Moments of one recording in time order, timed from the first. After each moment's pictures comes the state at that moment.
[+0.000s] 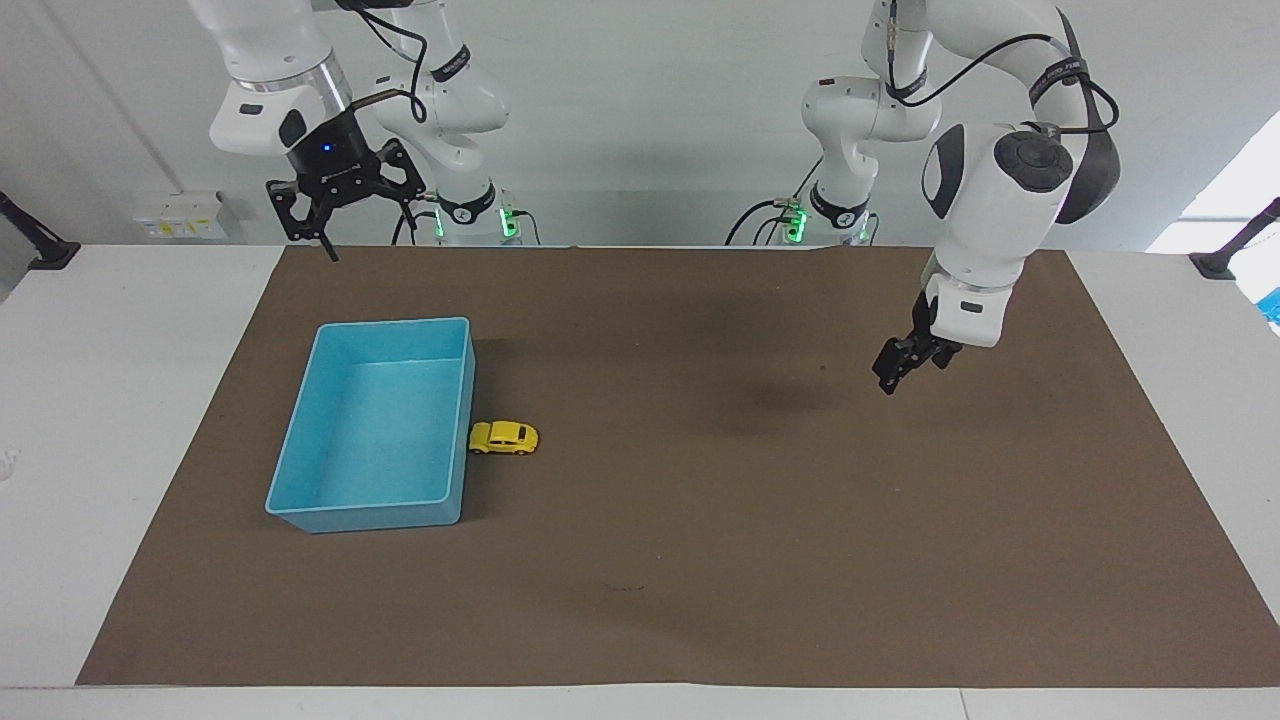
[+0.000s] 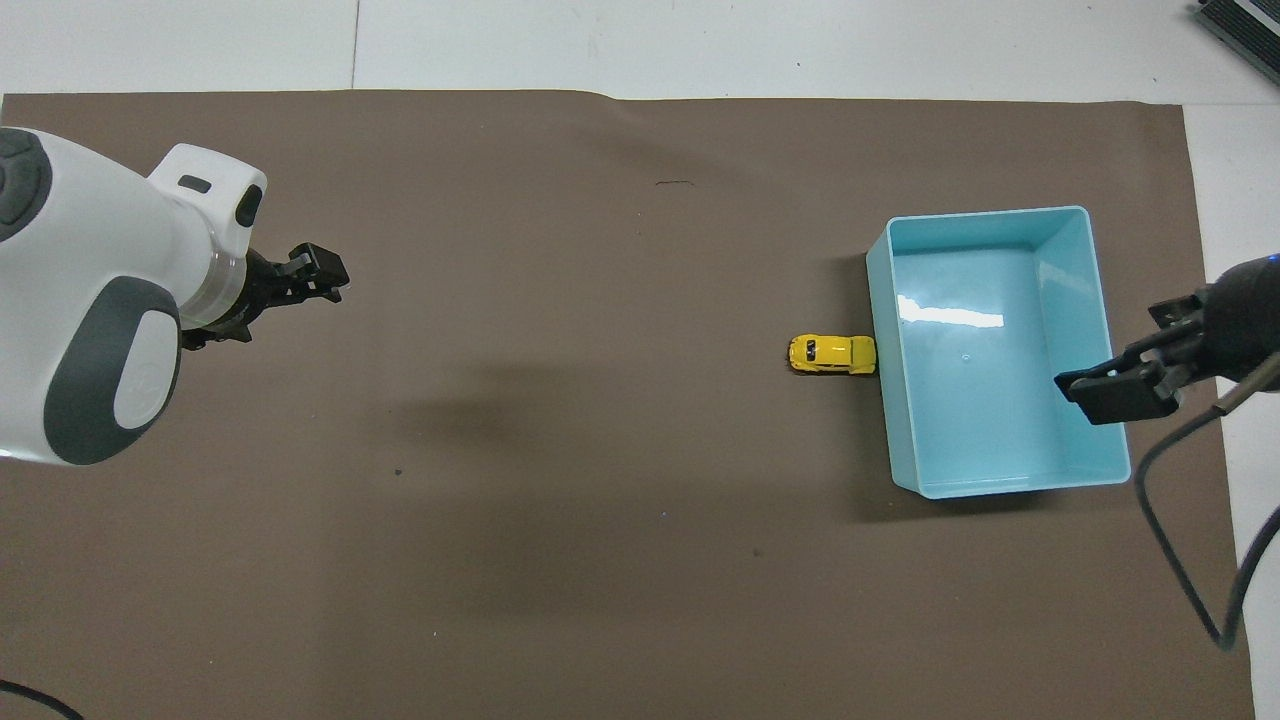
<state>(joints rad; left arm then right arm) -0.17 0.10 -0.02 -1.81 0.03 1.96 -0.57 0.05 -0.08 0.03 -1.59 0.05 1.55 -0.54</state>
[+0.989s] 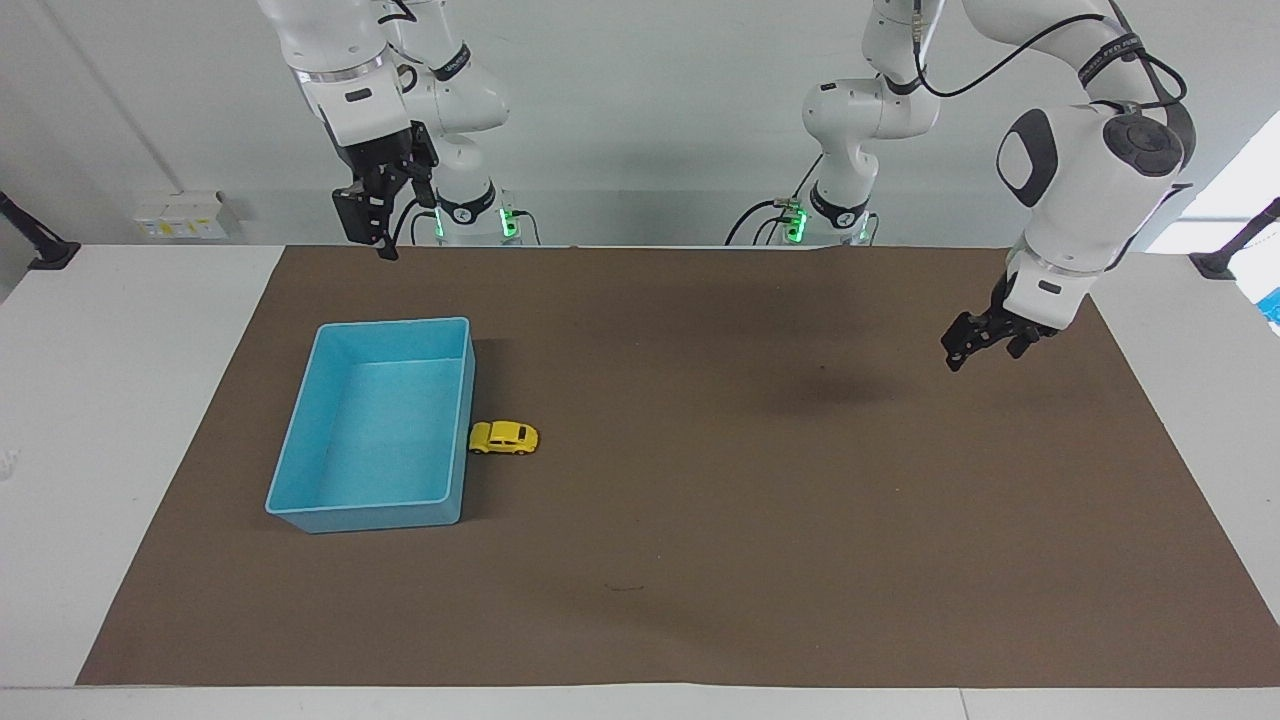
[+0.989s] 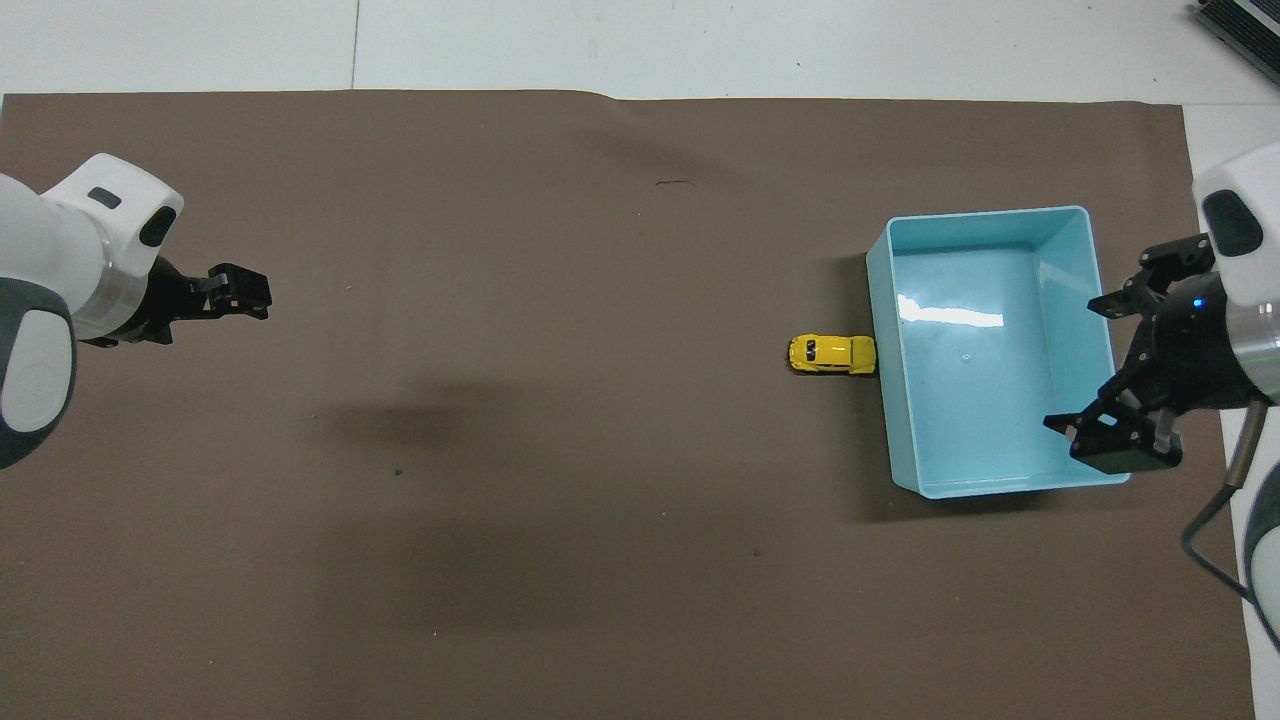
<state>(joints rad) 0.00 0.03 -0.02 -1.85 0.02 1.91 -0.15 0.13 -0.09 0.03 -1.59 0.02 1.54 -1.14</state>
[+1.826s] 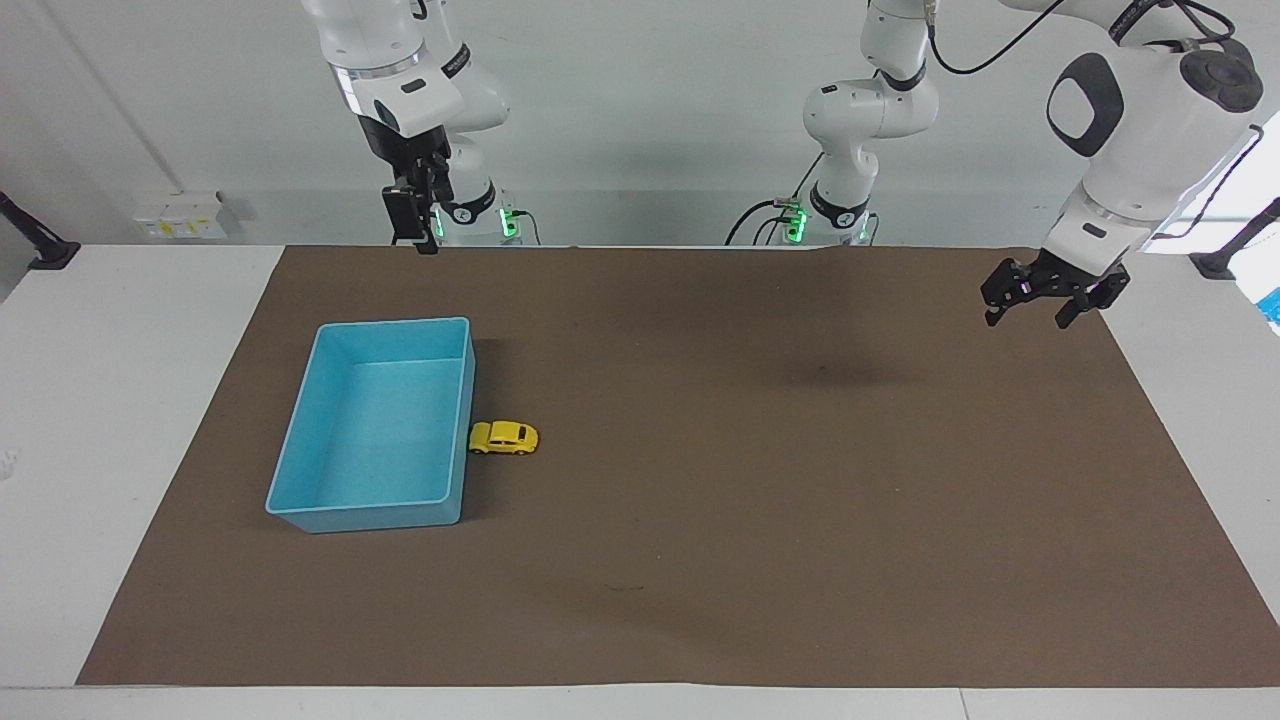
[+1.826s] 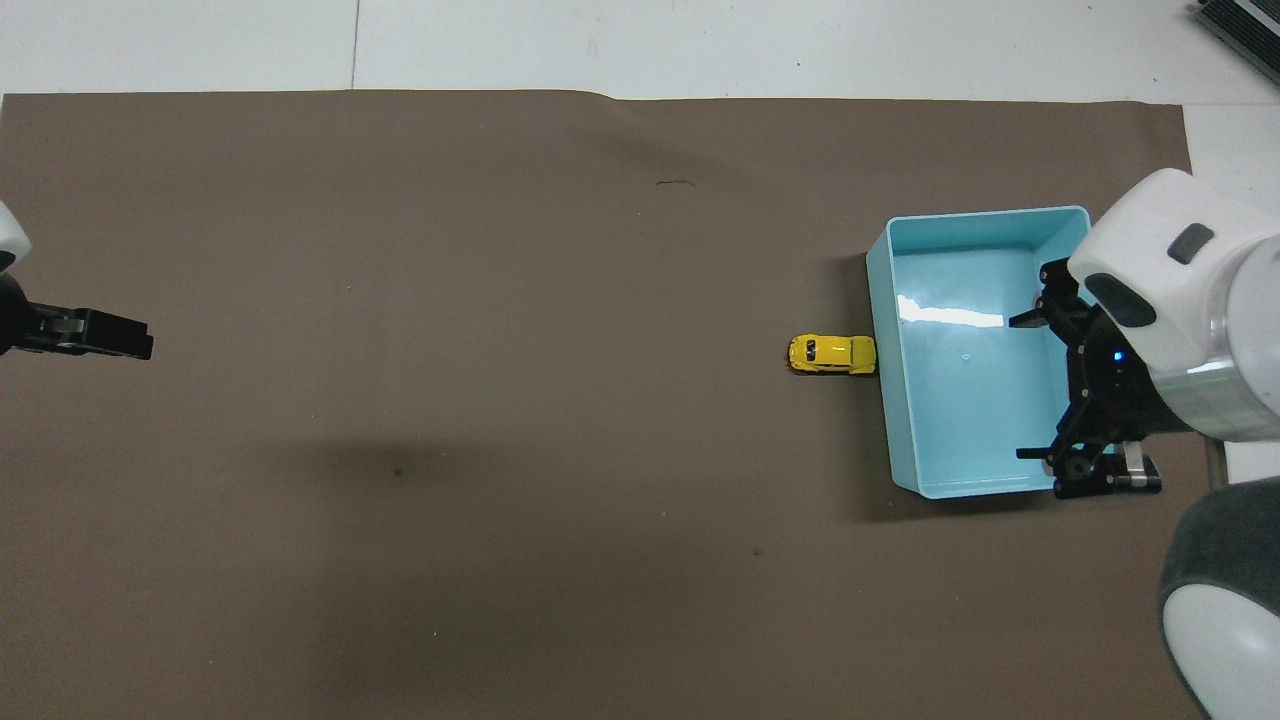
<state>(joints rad) 0.07 -0.03 -0.04 -1.77 0.01 1.76 0.16 0.16 -0.09 0.06 -1.59 0.02 1.51 -1.31</state>
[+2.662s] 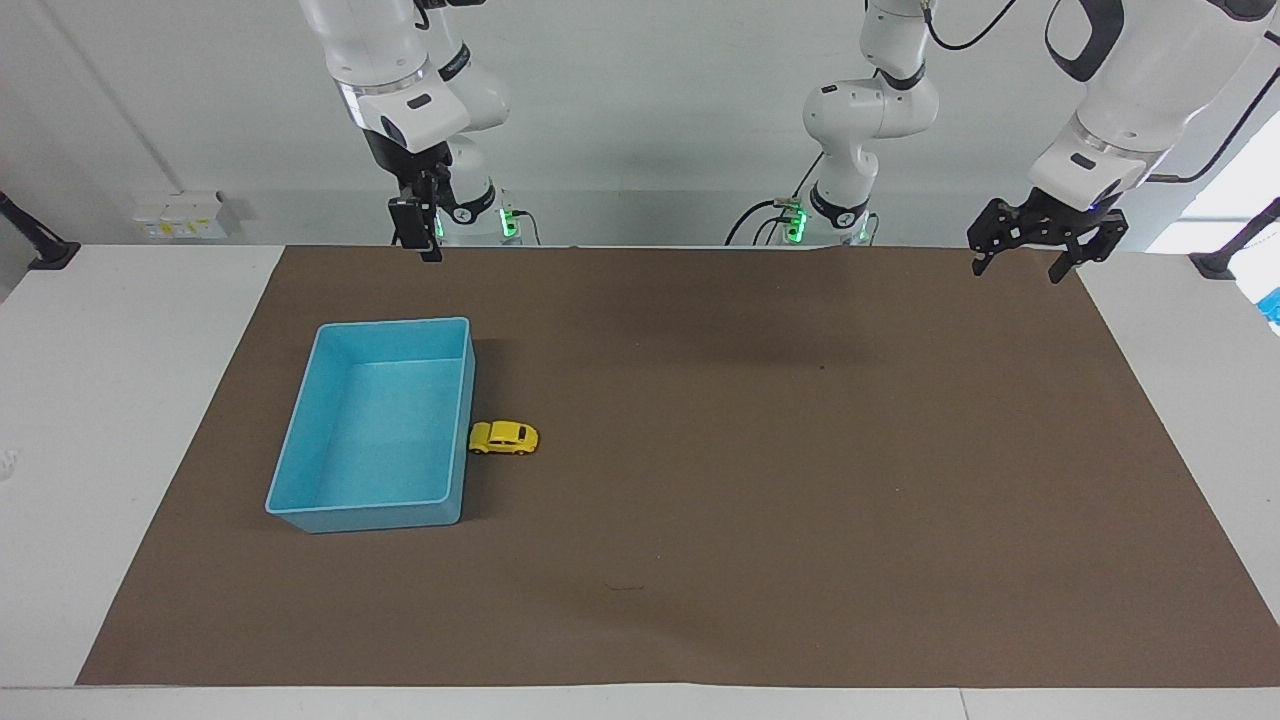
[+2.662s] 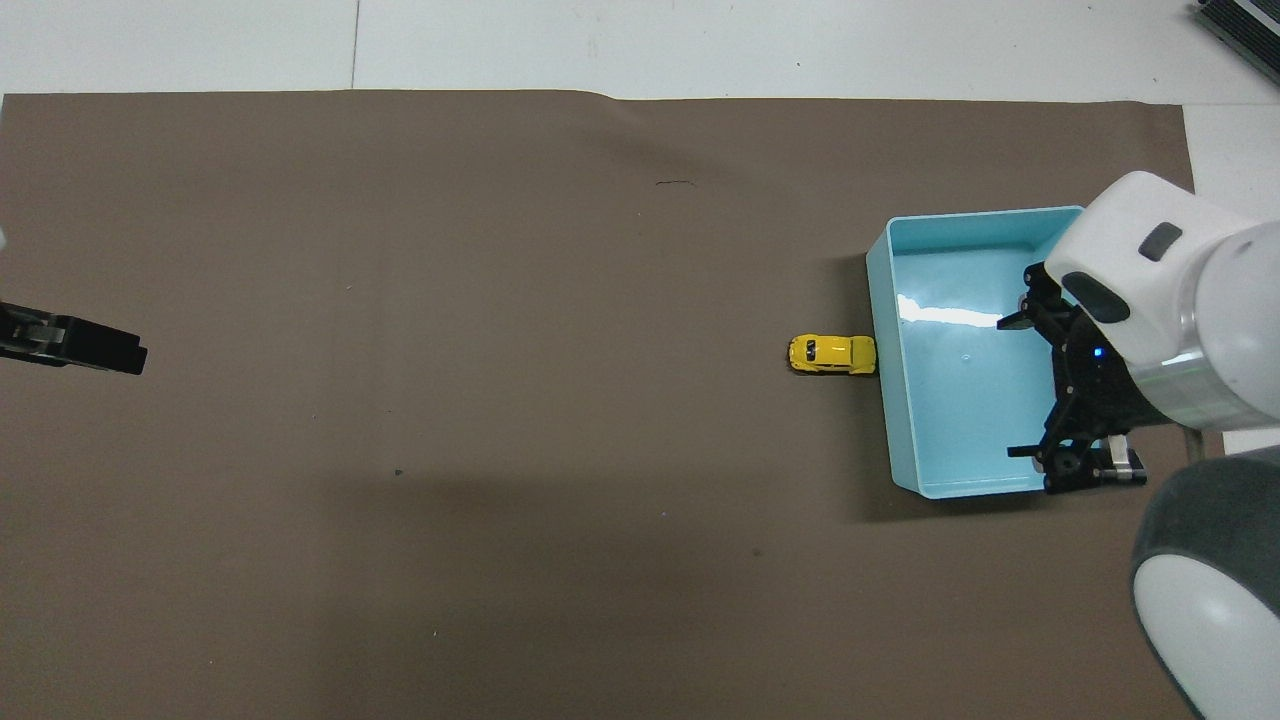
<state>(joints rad) 0.06 -0.05 -0.10 -1.64 0.01 1.57 0.17 0.16 -0.07 0.06 -1.60 0.02 1.52 -1.33</state>
